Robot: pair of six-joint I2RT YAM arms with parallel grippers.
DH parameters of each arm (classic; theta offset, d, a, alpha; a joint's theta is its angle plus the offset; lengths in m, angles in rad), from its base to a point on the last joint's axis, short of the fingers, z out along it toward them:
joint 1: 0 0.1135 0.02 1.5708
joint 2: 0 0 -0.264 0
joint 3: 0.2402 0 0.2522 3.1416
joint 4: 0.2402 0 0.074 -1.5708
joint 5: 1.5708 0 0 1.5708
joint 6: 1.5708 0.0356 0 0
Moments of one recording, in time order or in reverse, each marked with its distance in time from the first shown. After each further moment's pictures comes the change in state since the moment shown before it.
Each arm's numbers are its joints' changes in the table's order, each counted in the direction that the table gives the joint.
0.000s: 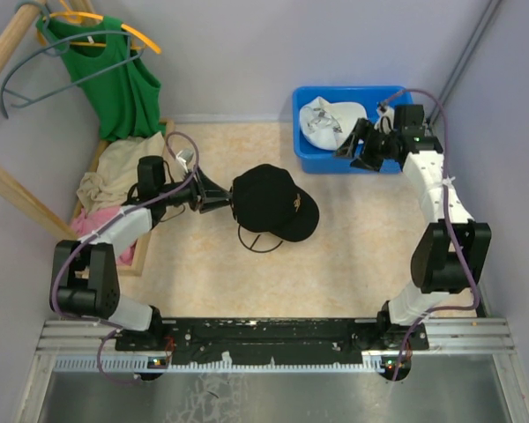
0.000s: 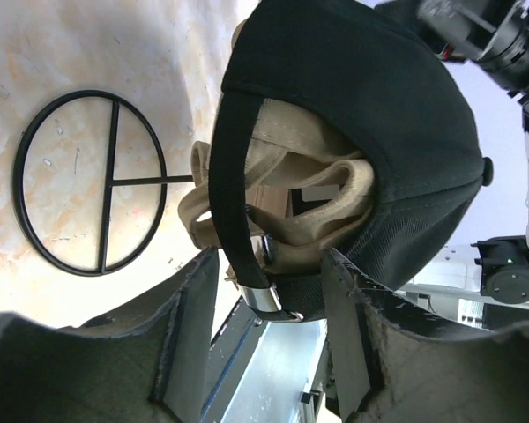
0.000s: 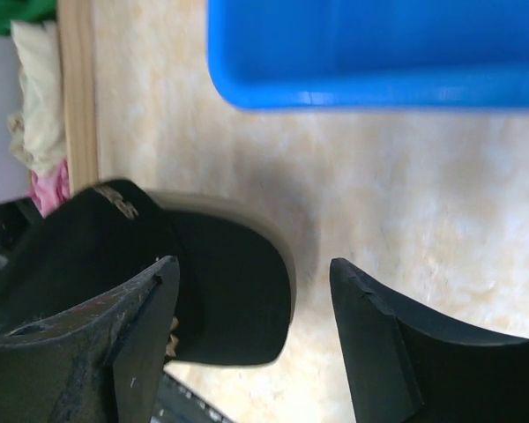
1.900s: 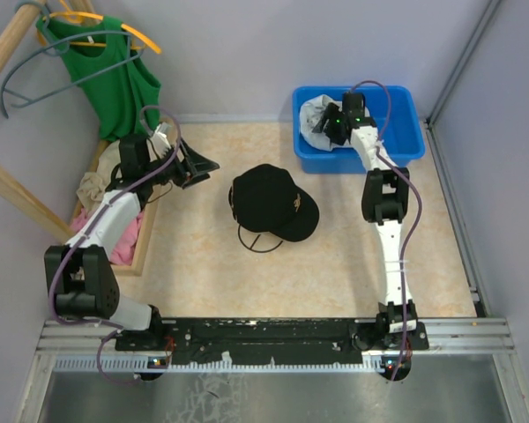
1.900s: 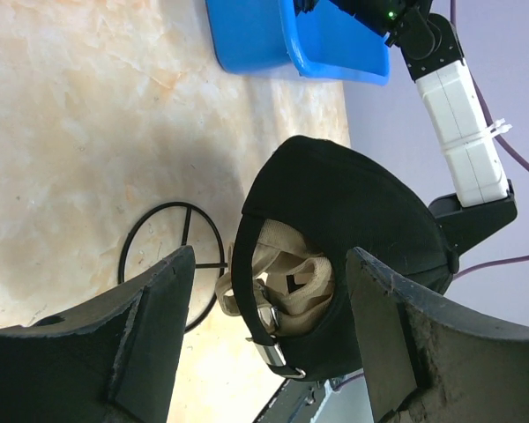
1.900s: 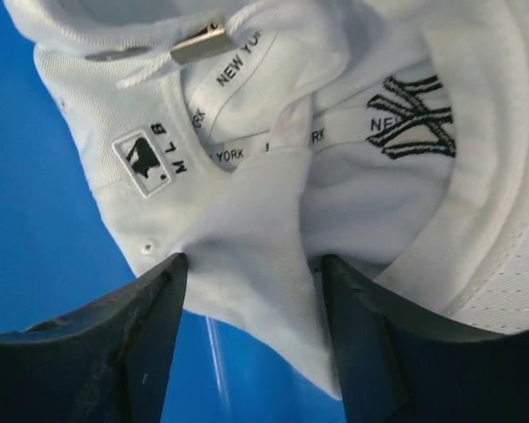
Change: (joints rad) left arm 0.072 0.021 0.212 0.171 -0.196 0.139; right arm 0.126 -1.050 1.048 -0.123 0.353 0.163
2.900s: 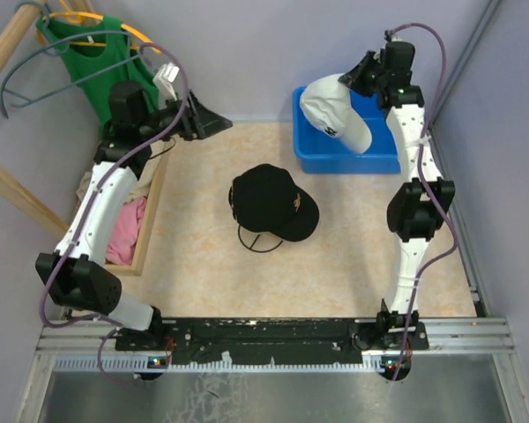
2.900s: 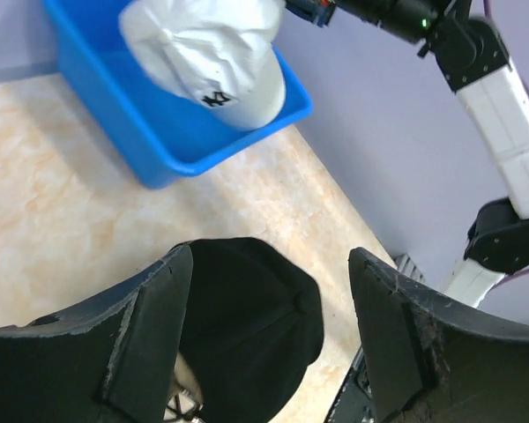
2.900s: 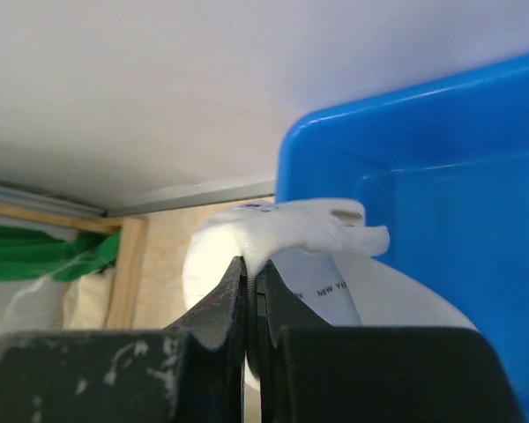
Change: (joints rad) left arm -0.107 -0.033 0.506 0.211 -0.020 0.188; right arm -0.063 0.475 -0.158 -0.044 -0.075 0.018
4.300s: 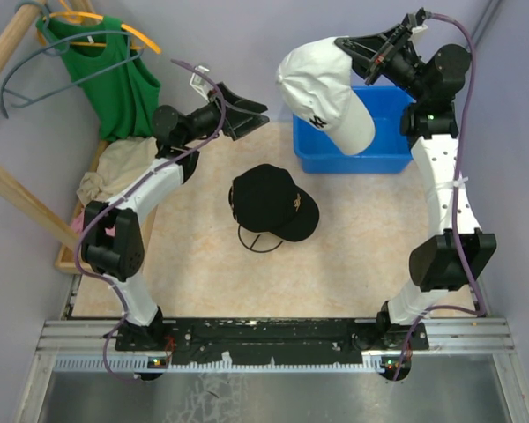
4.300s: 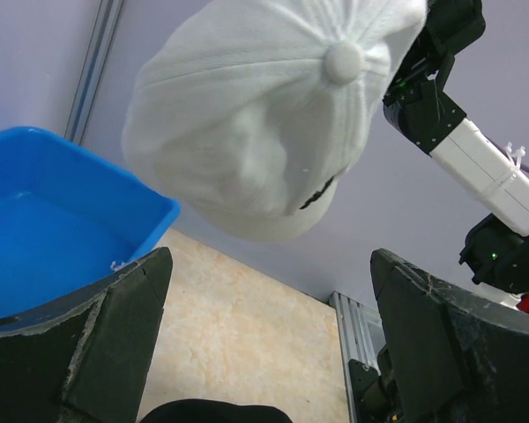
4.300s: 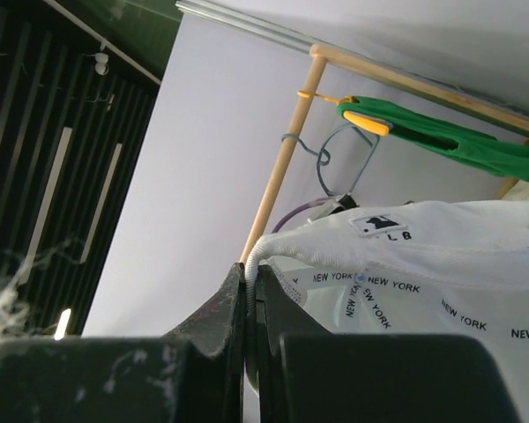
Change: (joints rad) left arm -0.188 -0.293 -0.112 -1.175 0.127 -0.435; right arm -0.025 0.545 -0.482 -0.723 -0.539 1.061
